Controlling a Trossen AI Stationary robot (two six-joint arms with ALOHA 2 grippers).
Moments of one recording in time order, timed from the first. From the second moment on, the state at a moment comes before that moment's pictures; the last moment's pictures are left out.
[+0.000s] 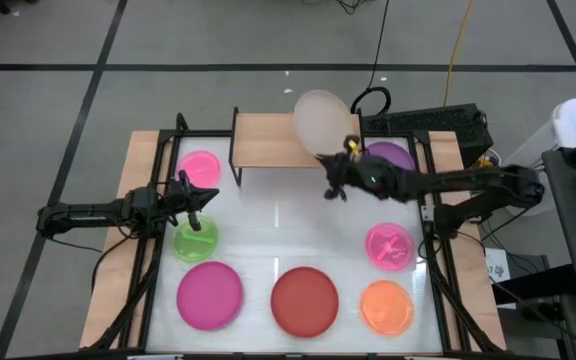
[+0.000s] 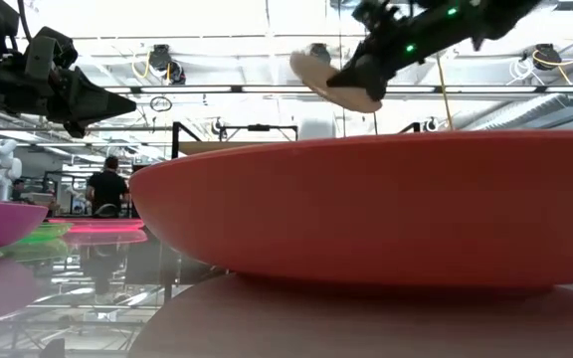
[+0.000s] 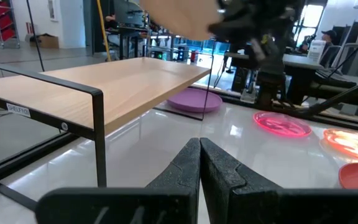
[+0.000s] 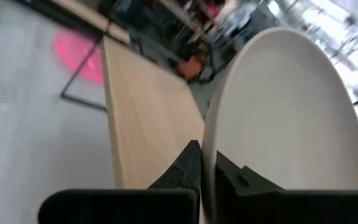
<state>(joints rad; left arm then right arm) 0.06 0.09 0.01 0.06 -0.26 -0.11 -0.17 1.29 0.75 0.32 0.44 -0.66</state>
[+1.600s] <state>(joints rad) 0.06 0.09 0.01 0.06 -0.26 -0.11 -0.17 1.40 0.86 0.16 0.33 -0.52</state>
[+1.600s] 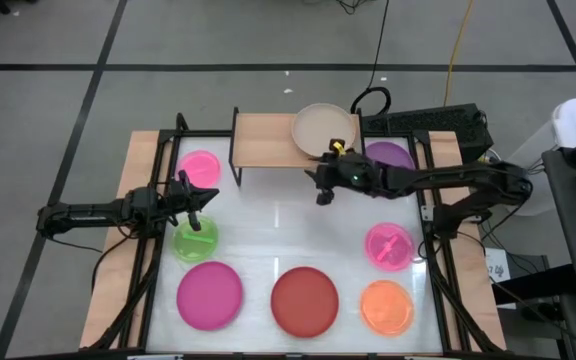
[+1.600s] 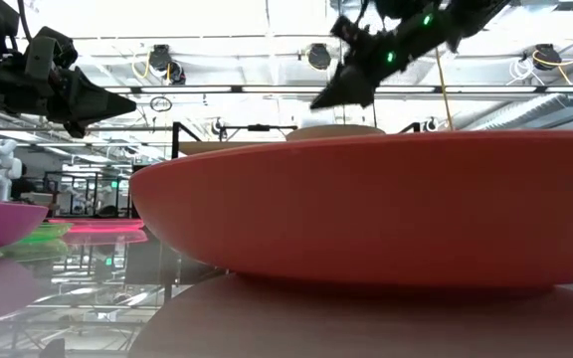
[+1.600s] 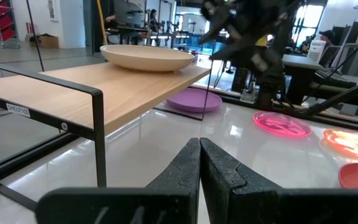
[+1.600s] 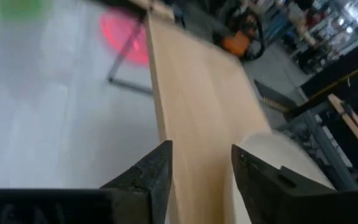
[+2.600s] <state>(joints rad) 0.06 0.09 0.01 0.23 -0.26 0.03 0.16 1.10 0.71 0.34 0.36 -0.40</state>
